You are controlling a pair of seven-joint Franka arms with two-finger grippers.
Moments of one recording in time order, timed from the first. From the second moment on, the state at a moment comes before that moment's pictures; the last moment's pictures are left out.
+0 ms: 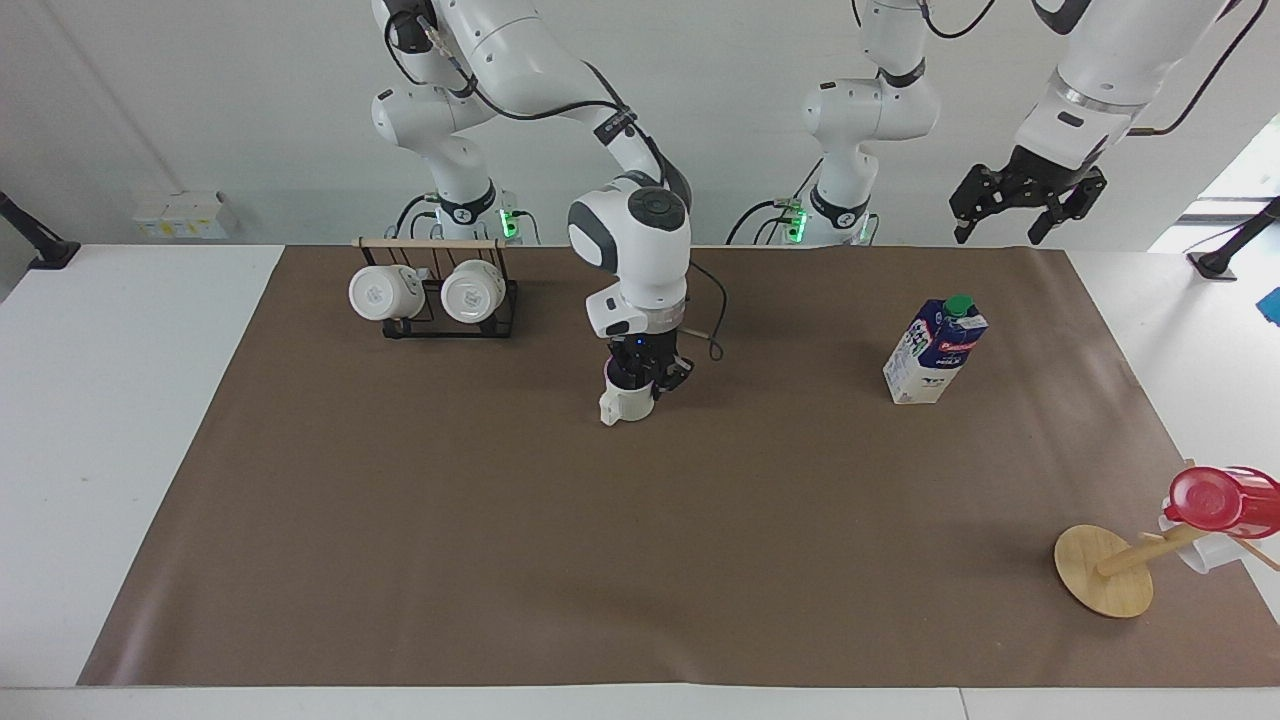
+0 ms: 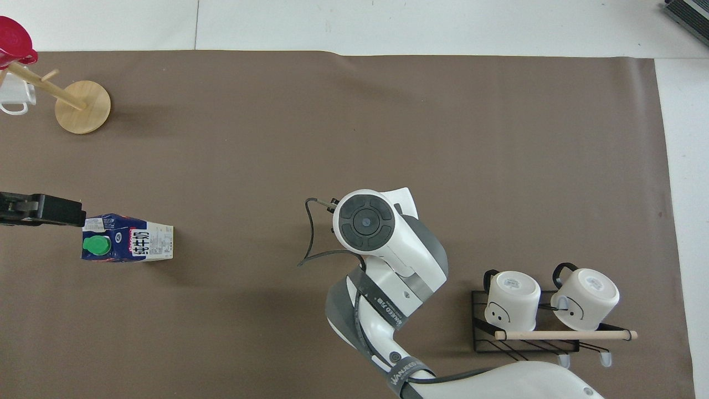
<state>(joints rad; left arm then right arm) -0.07 -0.16 -0.01 -1.74 0.00 1.57 0.00 0.56 0.36 0.07 -1.82 -0.14 2.26 1.21</state>
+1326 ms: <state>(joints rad) -0.02 -0.22 0.00 -2.25 0.00 2.06 0.10 0.24 -0.02 0.05 -1.79 -0.09 1.86 0.57</state>
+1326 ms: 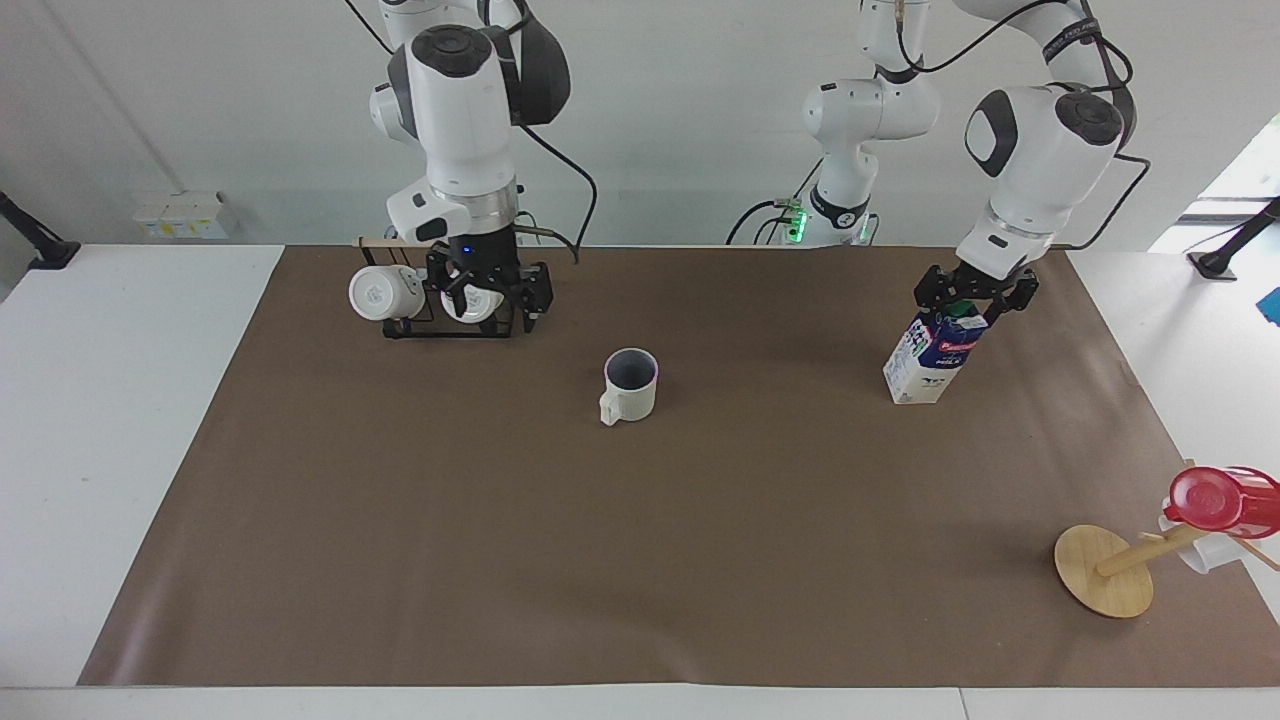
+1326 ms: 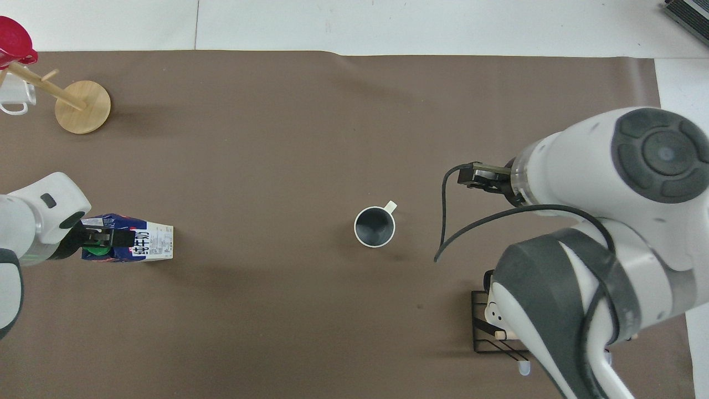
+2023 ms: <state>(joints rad) -0.02 -0.23 0.00 -2.26 0.00 2.08 0.14 0.13 -0.07 0.05 -1.65 -0.03 1.73 0.42</state>
